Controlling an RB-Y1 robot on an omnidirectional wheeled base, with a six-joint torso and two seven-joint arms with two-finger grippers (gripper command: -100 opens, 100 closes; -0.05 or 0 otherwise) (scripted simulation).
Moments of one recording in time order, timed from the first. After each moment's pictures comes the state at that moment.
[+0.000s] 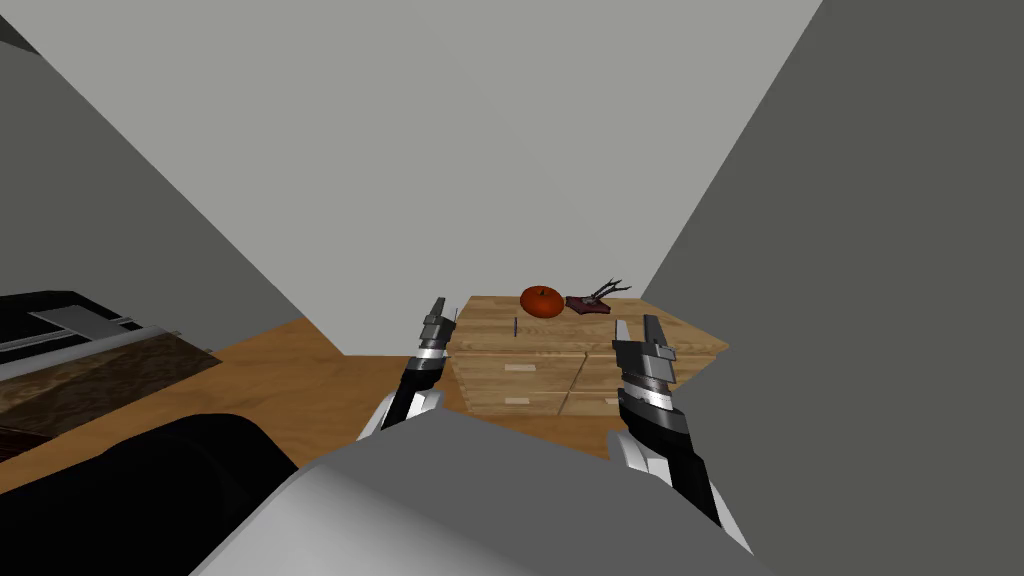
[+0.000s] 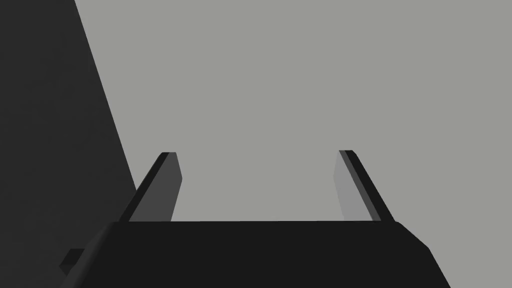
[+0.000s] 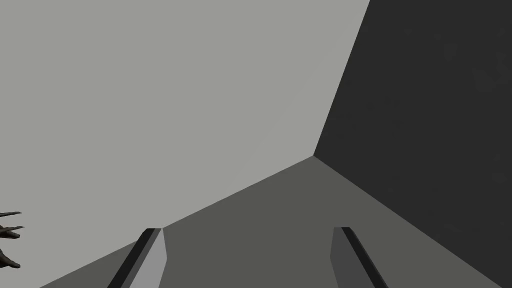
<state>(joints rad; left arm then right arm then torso) 0.53 -0.02 0.05 -2.23 -0.10 -0.43 0.17 0.48 -0.01 0.06 -2.25 0.00 -0.51 -0.04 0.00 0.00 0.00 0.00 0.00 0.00</state>
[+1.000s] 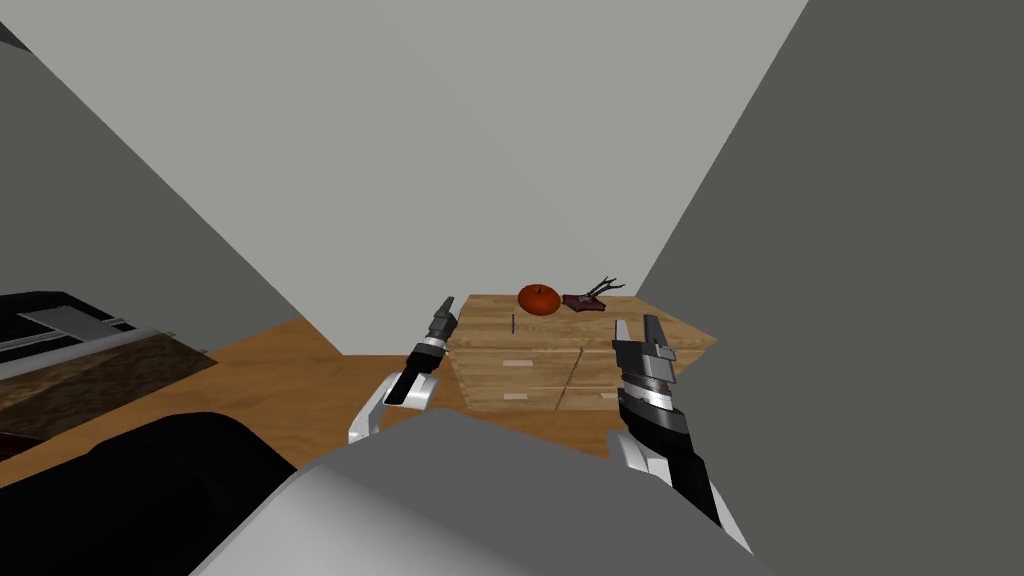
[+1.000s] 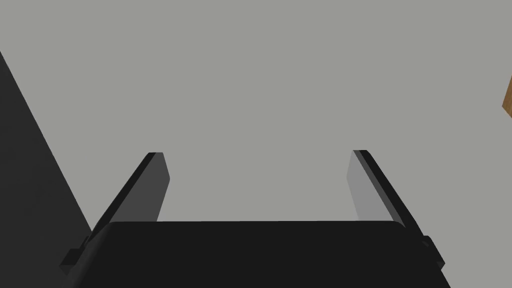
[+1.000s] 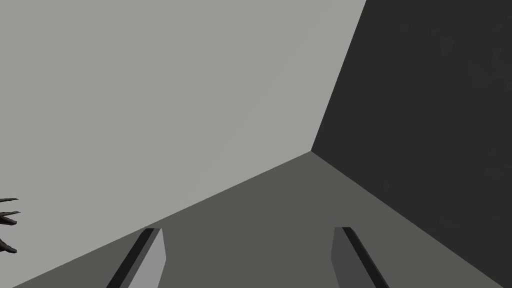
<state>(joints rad) 0.40 0.17 0.11 -2.13 -0.09 -0.22 0.20 0.48 -0.01 0.06 -2.25 0.00 -0.51 -0.04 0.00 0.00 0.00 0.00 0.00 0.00</state>
